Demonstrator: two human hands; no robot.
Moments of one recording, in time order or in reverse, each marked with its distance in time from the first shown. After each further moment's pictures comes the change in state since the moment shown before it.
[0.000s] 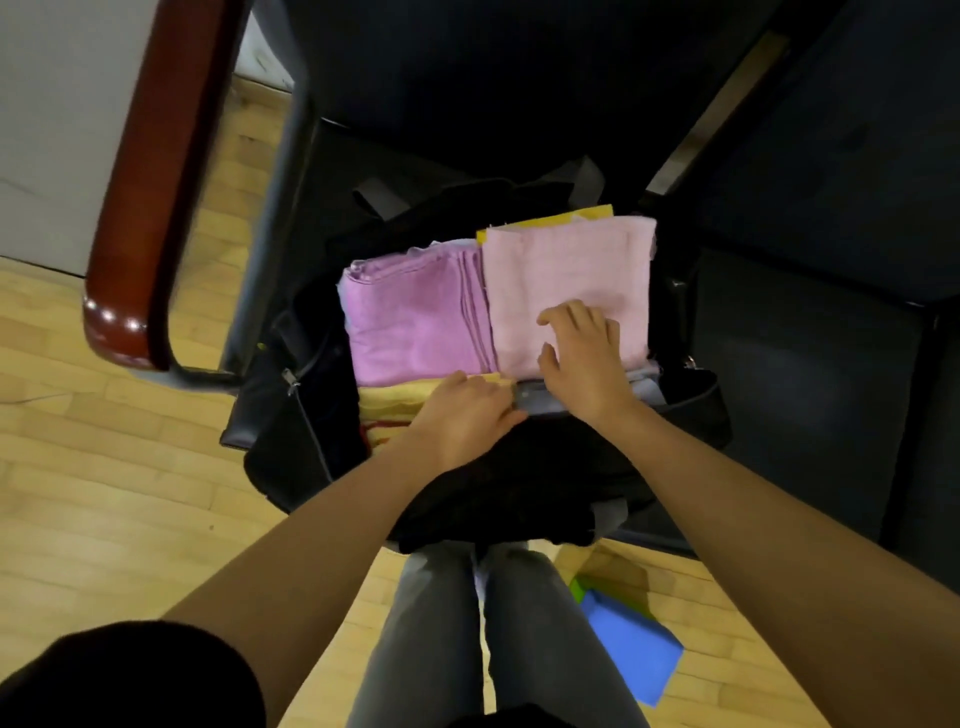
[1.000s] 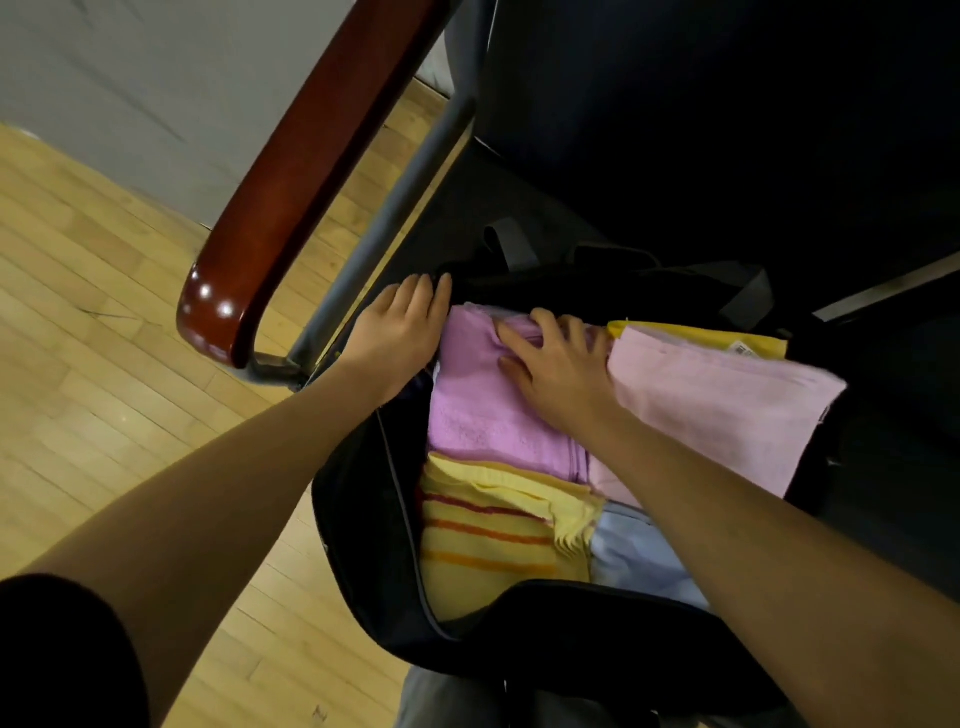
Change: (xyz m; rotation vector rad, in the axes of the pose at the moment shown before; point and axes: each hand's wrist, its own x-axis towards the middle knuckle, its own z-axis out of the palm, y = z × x) left_hand -0.021 -0.184 -0.042 0.493 0.163 -0.429; right_hand 0.132 -0.078 0.072 -0.370 -0.241 -0.343
